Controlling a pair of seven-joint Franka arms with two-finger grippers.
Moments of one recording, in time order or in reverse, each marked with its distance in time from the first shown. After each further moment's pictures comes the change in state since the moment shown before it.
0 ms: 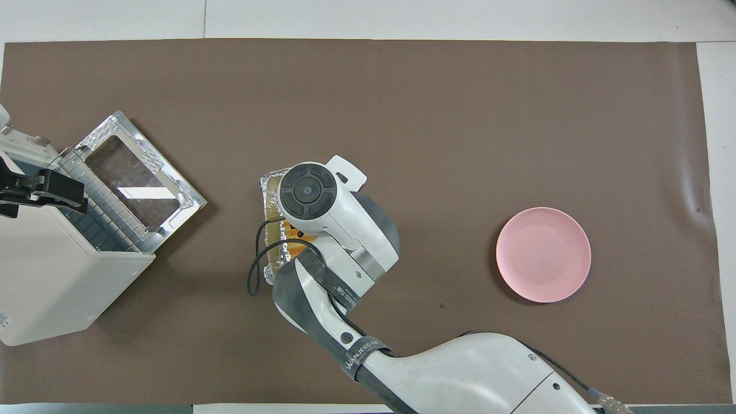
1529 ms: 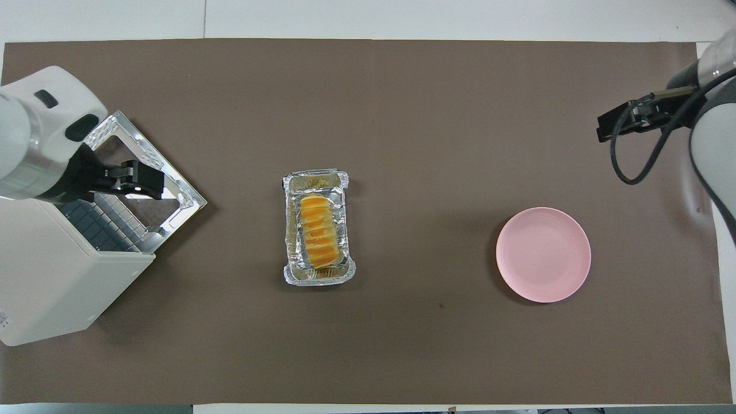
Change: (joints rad) left arm -0.190 0.000 -0.038 -0.034 -0.047 0.163 -0.215; right arm -0.696 -0.399 -0.035 0.125 -0.007 -0.558 -0.705
